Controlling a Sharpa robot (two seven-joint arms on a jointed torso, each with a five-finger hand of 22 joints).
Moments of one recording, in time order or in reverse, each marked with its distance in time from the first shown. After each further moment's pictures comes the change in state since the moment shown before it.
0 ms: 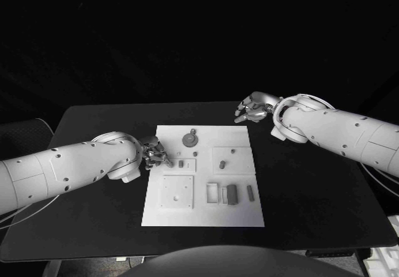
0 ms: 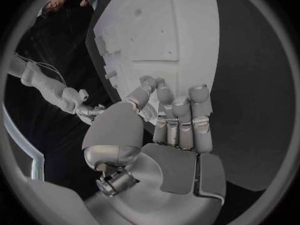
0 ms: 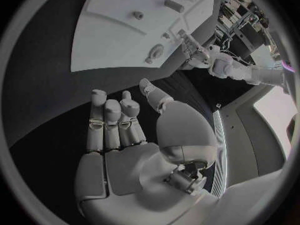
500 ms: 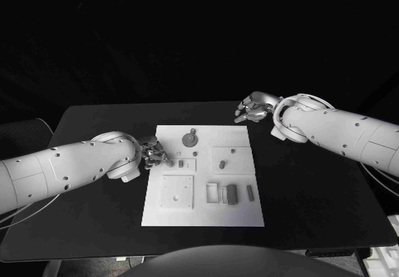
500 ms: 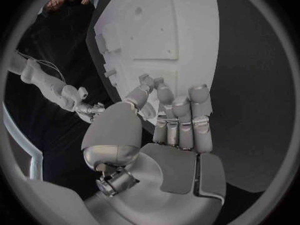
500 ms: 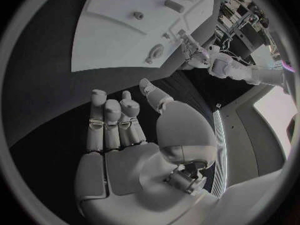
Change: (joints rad) left arm 0.000 0.000 0.000 -0.010 0.020 0.000 0.002; left_hand -0.033 -0.022 -0.008 0.008 0.000 0.002 0.003 -0.005 -0.001 -0.001 -0.001 0.000 -0.002 0.000 0.003 0.000 -0.001 0.000 0.000 0.000 0.000 0.000; right arm 0.000 -0.001 0.000 0.000 0.000 0.000 0.000; right_hand 0.000 0.000 0.000 0.000 0.000 0.003 0.002 0.000 0.001 0.000 0.000 0.000 -0.001 0.000 0.000 0.000 0.000 0.000 0.000 0.000 0.000 0.000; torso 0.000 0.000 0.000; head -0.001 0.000
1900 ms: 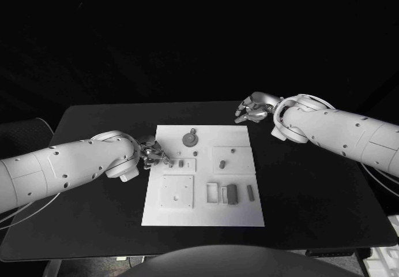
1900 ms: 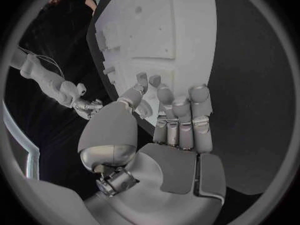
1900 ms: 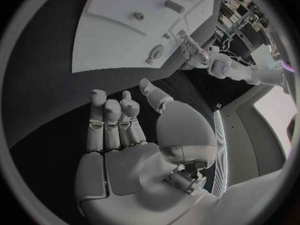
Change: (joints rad) left arm 0.000 -0.002 0.000 -0.016 0.036 0.008 -0.002; left_hand -0.046 -0.120 0.015 0.086 0.006 -0.007 0.000 -0.004 -0.007 -0.009 0.005 0.006 -0.001 -0.005 -0.002 0.004 -0.002 0.000 -0.002 0.002 -0.008 0.001; right arm -0.002 -0.001 0.000 -0.001 0.000 0.001 0.000; right_hand 0.000 0.000 0.000 0.000 0.000 -0.004 0.002 0.000 0.001 0.002 -0.002 0.000 0.000 0.002 -0.002 0.000 0.000 0.000 0.000 0.000 0.000 0.000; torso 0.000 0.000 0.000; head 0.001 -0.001
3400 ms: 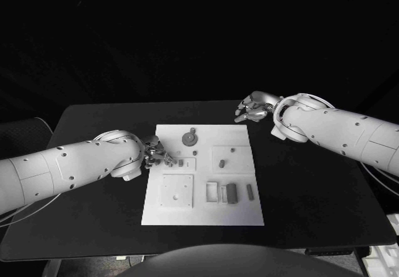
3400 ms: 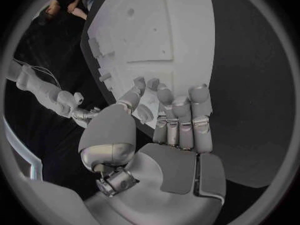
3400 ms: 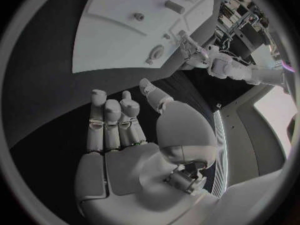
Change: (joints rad) left arm -0.004 0.031 0.002 -0.004 -0.091 0.009 -0.045; left_hand -0.056 0.068 -0.060 0.014 0.000 0.002 -0.001 0.004 -0.002 0.006 -0.009 0.010 -0.003 0.005 -0.001 0.012 0.000 0.000 0.004 -0.001 0.000 0.000; right arm 0.000 -0.001 0.000 0.001 0.000 0.001 0.000; right_hand 0.000 0.000 0.000 0.000 0.000 0.002 0.000 0.000 0.001 -0.002 0.002 0.000 0.000 -0.002 0.002 0.000 0.000 0.000 0.000 0.000 0.000 0.001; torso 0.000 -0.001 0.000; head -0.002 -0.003
